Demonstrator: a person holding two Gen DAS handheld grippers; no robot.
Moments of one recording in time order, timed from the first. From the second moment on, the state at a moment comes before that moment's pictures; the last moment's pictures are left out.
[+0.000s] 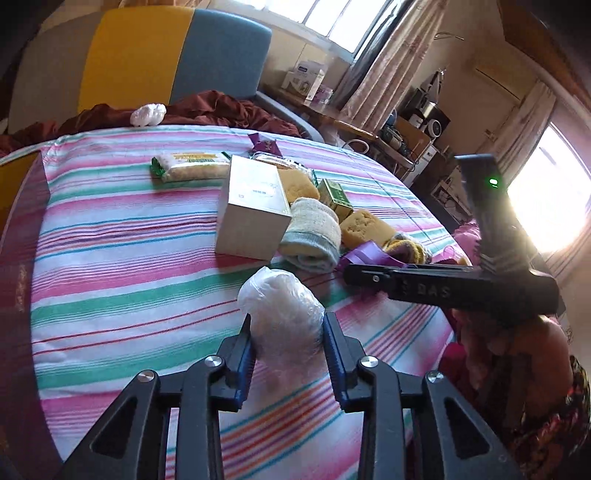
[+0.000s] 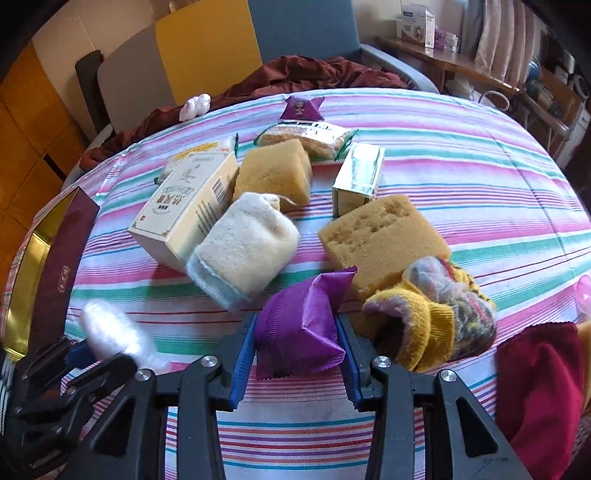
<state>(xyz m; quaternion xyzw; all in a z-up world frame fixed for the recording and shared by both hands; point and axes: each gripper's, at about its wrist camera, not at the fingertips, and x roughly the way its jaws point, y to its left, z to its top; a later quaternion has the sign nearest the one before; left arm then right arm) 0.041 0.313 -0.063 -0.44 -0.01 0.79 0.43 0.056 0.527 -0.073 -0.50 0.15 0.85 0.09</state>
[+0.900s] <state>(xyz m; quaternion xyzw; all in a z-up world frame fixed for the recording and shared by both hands) 0.029 0.156 -0.014 -0.38 -0.07 0.86 0.33 0.052 0.483 -0.081 -0.51 0.15 0.84 -0.01</state>
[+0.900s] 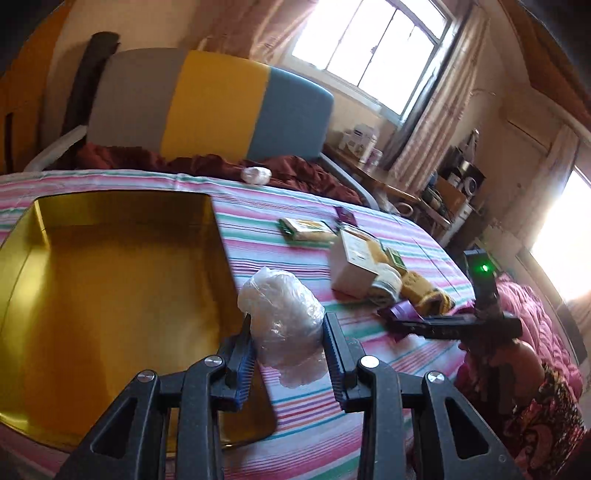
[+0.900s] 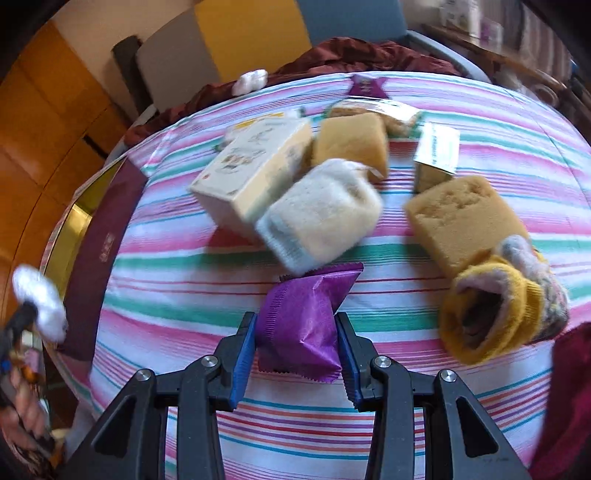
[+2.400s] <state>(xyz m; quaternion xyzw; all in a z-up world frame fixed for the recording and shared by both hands) -0.035 -0.002 -0.069 -0.49 -0.10 0.86 0.08 0.051 0.233 -0.018 -0.41 0.10 0.89 -0.20</state>
